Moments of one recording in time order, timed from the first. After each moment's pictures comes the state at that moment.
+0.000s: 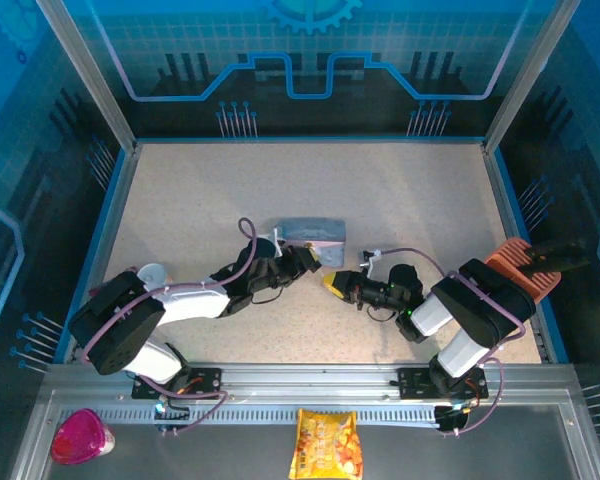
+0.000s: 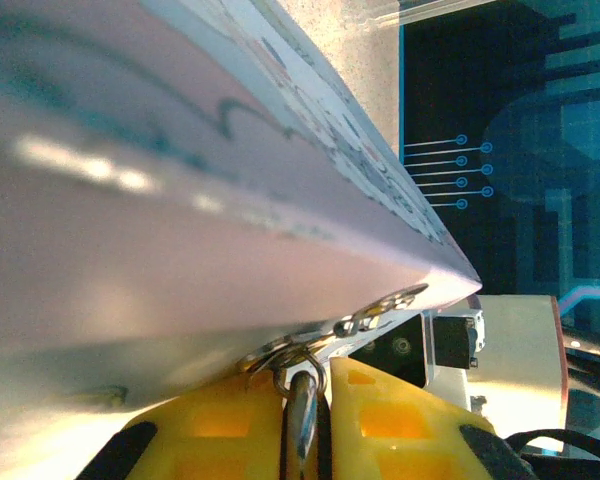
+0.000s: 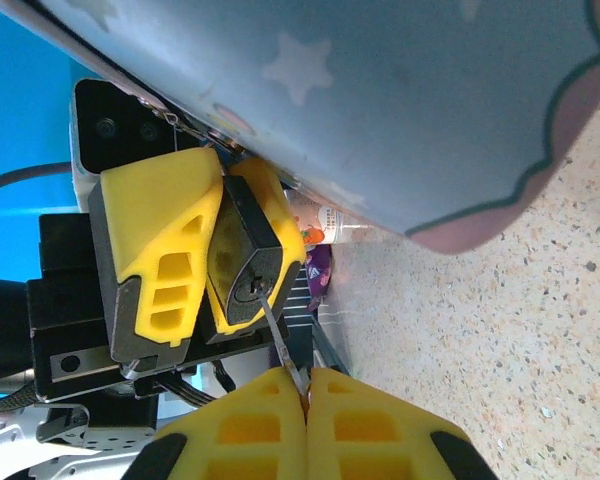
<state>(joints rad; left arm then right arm) -0.73 1.48 0.54 0.55 0.18 -1.27 0.55 1.63 0.16 1.31 -0.61 1.45</state>
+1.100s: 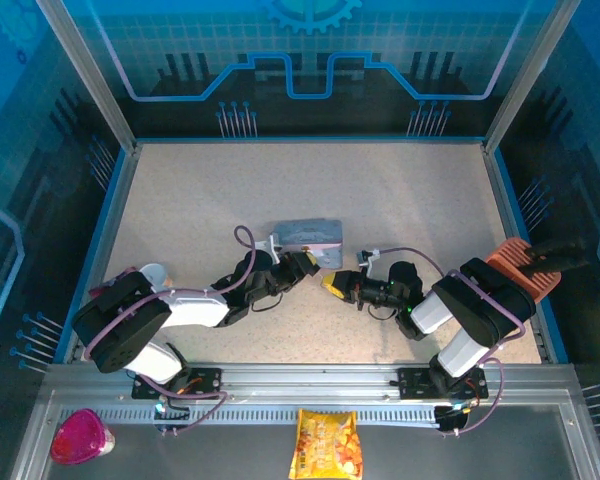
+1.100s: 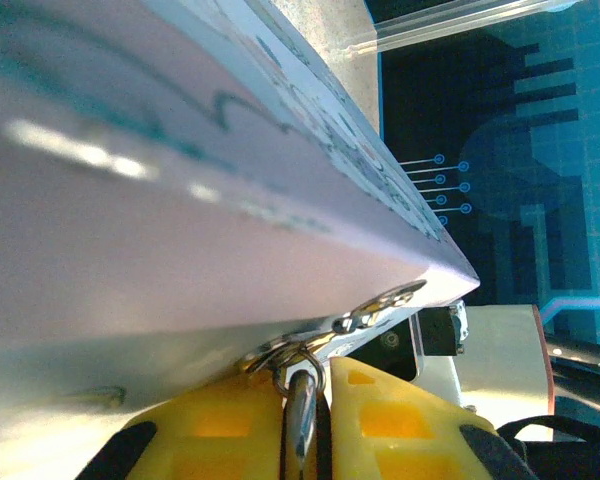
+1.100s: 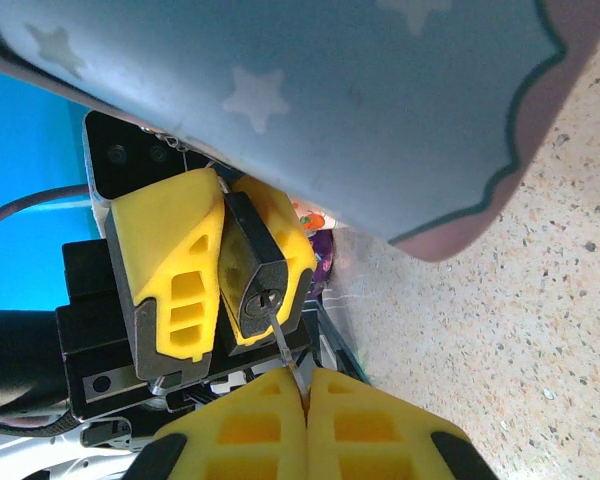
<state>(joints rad) -0.77 1.49 0.45 0.73 0.10 -1.30 0.53 1.63 0.18 1.28 -0.67 1.48</state>
